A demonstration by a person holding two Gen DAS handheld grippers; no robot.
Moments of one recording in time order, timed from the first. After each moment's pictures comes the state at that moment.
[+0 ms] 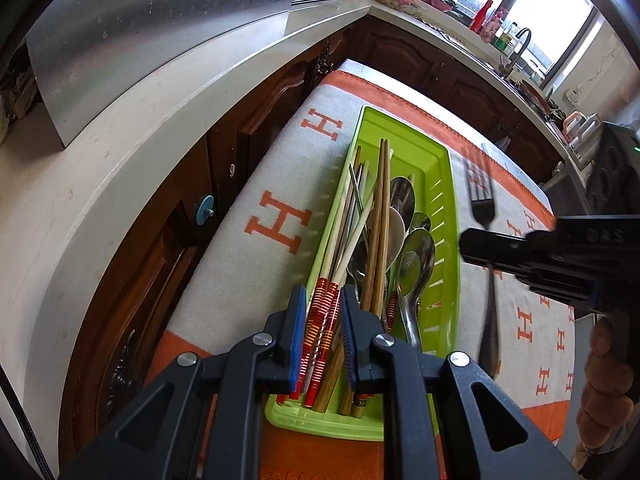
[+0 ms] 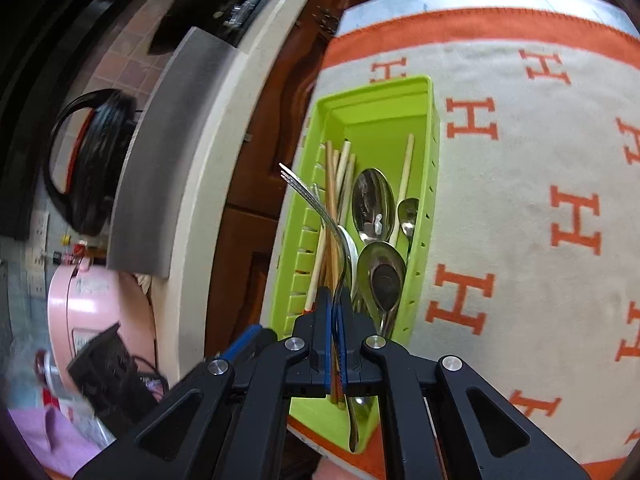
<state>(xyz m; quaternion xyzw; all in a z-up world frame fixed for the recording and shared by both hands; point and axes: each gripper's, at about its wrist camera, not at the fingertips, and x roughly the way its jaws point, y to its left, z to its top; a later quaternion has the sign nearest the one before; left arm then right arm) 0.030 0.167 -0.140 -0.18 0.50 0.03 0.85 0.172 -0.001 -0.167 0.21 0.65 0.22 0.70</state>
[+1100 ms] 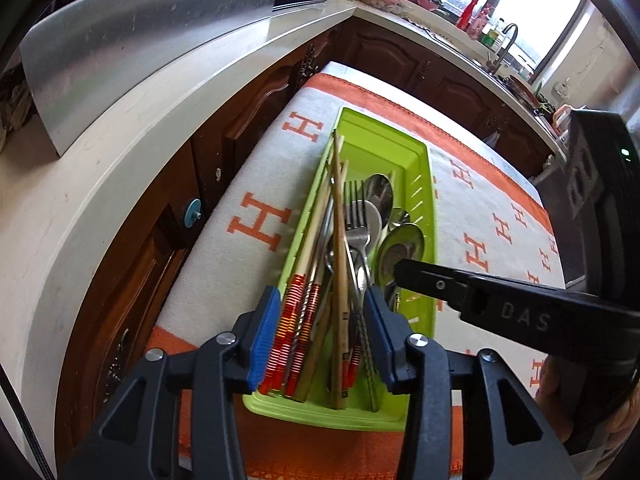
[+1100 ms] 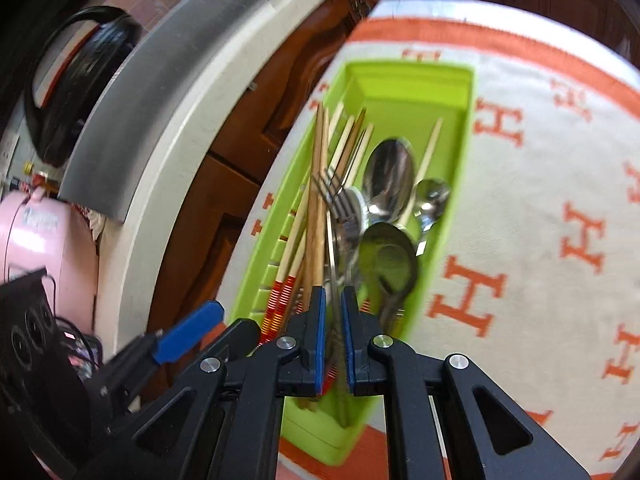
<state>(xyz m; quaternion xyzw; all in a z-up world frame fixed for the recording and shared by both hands) 0.022 0.150 -0.129 -0.17 0.49 0.01 0.86 0.120 0.059 -0.155 0.06 0.61 0.24 0.76</state>
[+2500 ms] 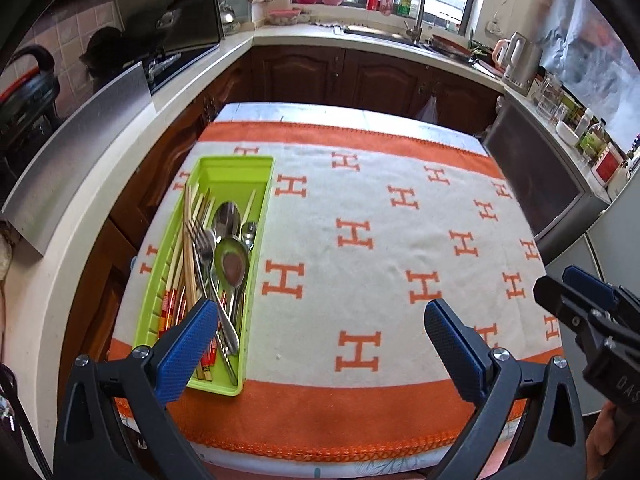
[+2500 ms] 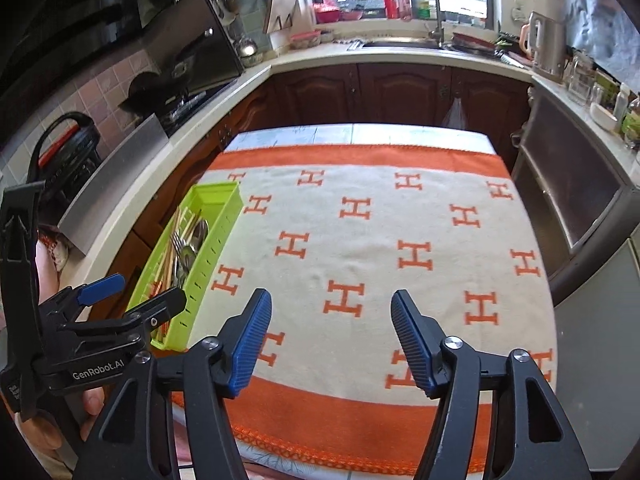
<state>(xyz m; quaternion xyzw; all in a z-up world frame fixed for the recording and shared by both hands) -0.002 -0.026 -0.042 -0.02 0.46 -0.04 0.89 -0.031 -0.234 -0.016 0.05 0.44 0.05 0.89</state>
